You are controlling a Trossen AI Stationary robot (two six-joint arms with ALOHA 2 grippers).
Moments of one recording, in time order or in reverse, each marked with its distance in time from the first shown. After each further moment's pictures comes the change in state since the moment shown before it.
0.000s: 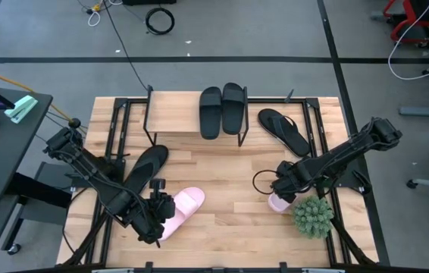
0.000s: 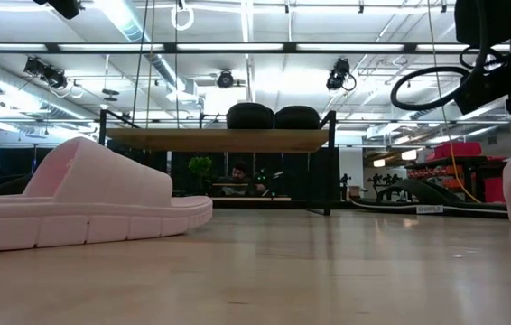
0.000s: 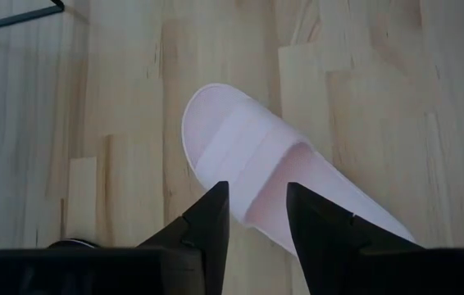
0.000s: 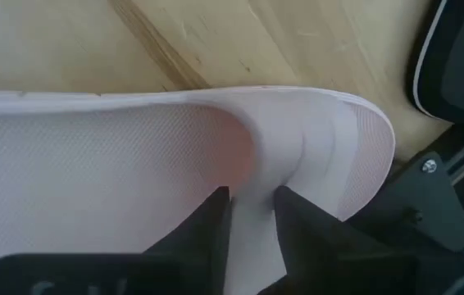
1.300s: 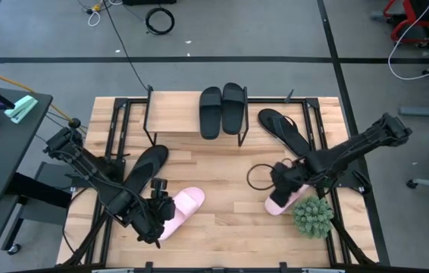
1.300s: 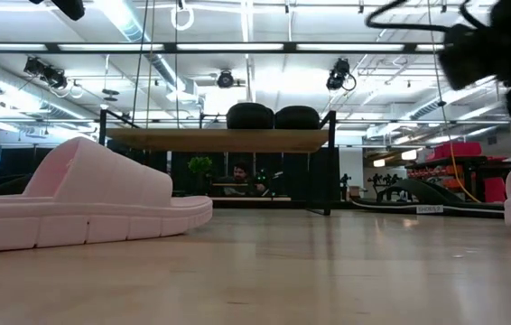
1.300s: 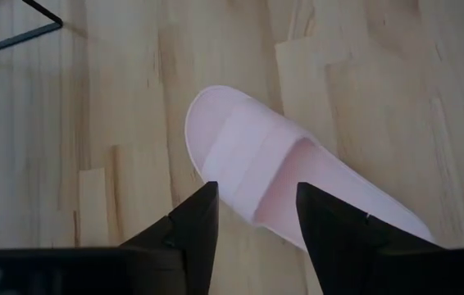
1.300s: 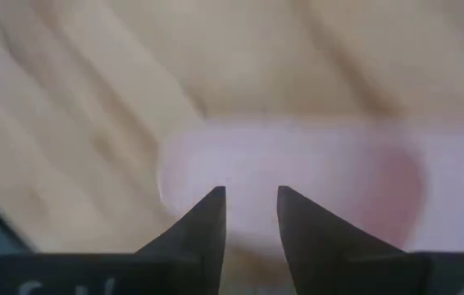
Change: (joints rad) left arm 0.000 0.000 0.000 -0.001 0.000 0.084; right arm -0.023 -0.176 -0.004 0.345 -0.238 0.067
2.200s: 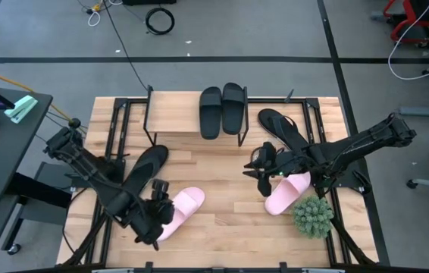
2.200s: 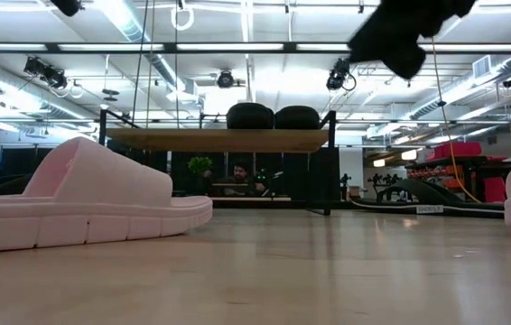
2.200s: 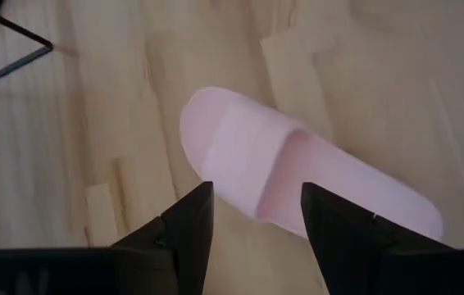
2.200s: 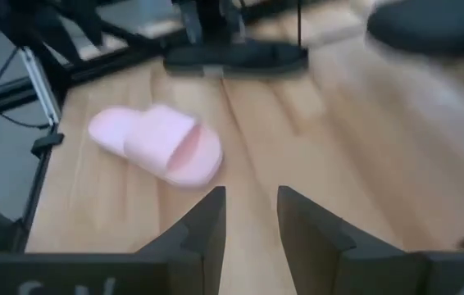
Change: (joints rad) left arm -0.007 -0.001 0.000 0.000 0.009 0.101; right arm -0.093 -0.038 0.000 0.702 0.395 -0.669
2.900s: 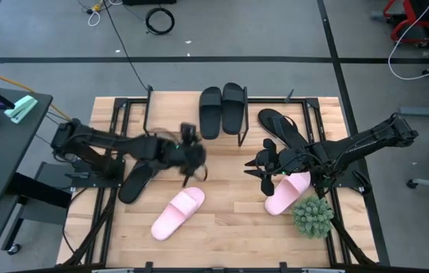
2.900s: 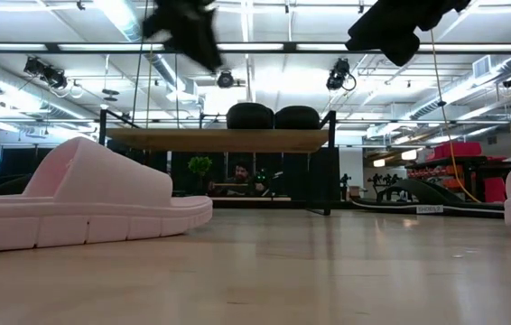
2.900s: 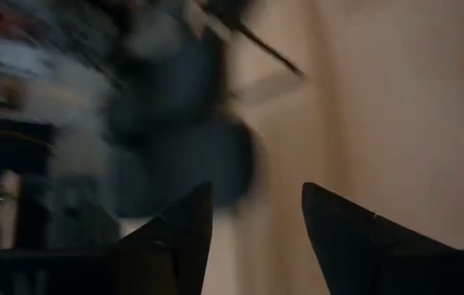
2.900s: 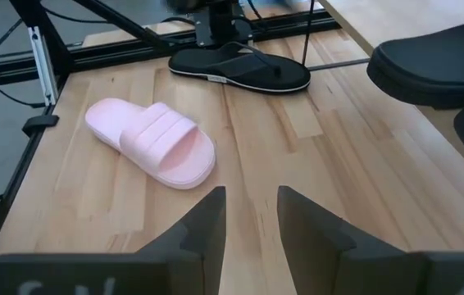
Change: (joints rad) left arm 0.546 -0.003 0.001 0.276 -0.213 0.683; right arm -0.020 -0.053 0.000 0.004 -0.002 -0.191
